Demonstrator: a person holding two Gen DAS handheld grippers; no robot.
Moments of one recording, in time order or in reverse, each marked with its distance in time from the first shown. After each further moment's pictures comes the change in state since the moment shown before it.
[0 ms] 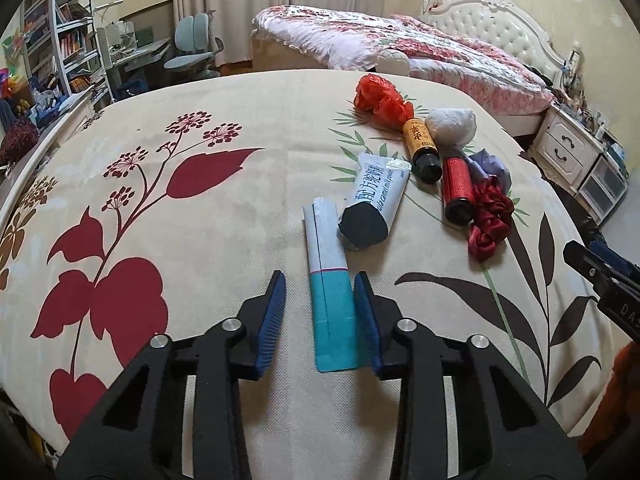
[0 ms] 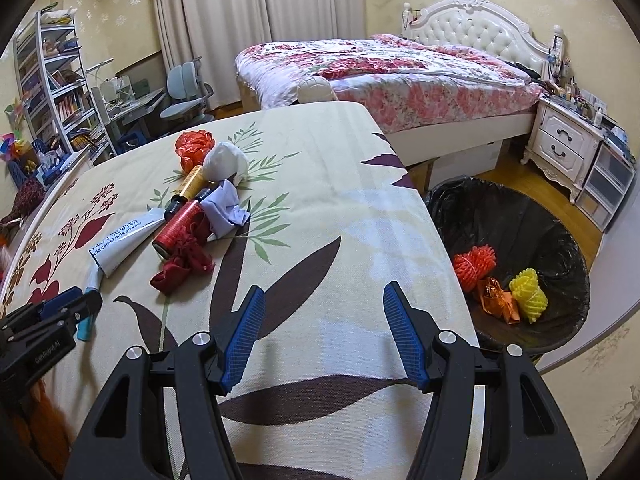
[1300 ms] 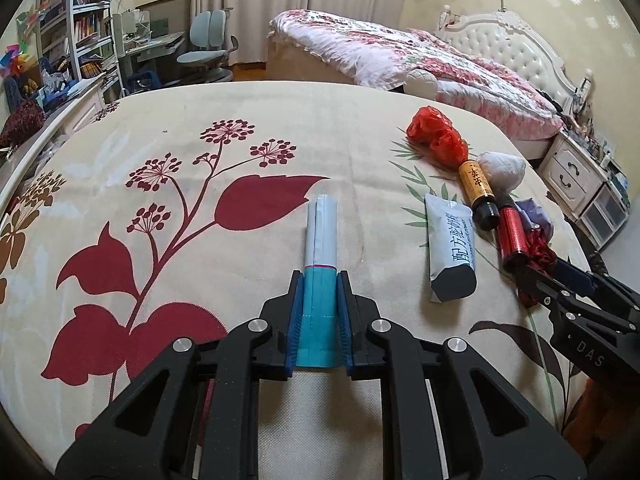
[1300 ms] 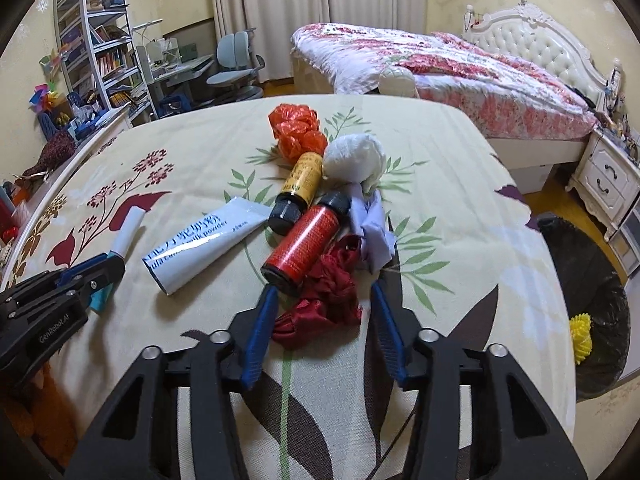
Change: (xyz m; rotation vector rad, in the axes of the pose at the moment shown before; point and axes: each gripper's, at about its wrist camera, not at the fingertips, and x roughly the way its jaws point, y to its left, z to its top) left arm 0.011 0.054 0.022 -0.074 -0.024 -0.016; right arm 0.040 0.092 0.020 -0.150 0.071 0.111
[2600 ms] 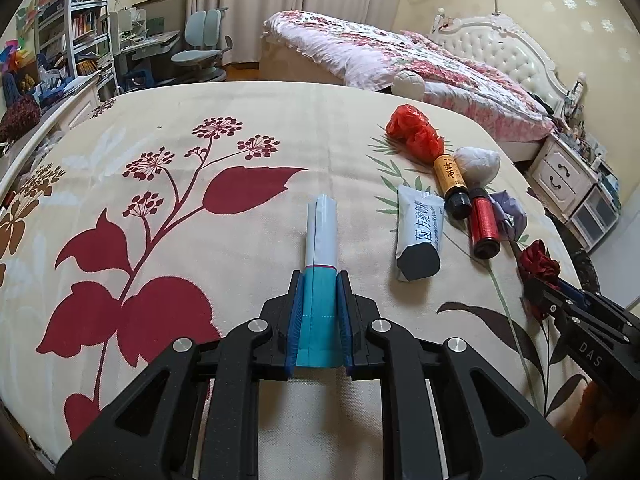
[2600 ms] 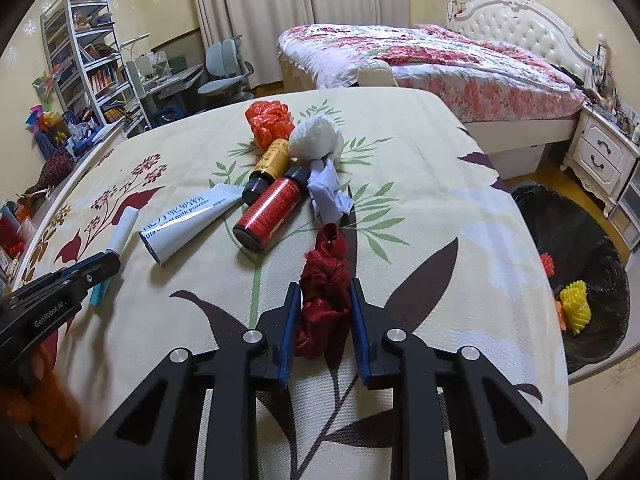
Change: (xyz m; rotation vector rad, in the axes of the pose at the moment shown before) left arm -0.015 -0.010 -0.009 -0.007 -0.005 -0.035; right arm -0.029 -0.028 -0.022 0.070 -0.026 -0.001
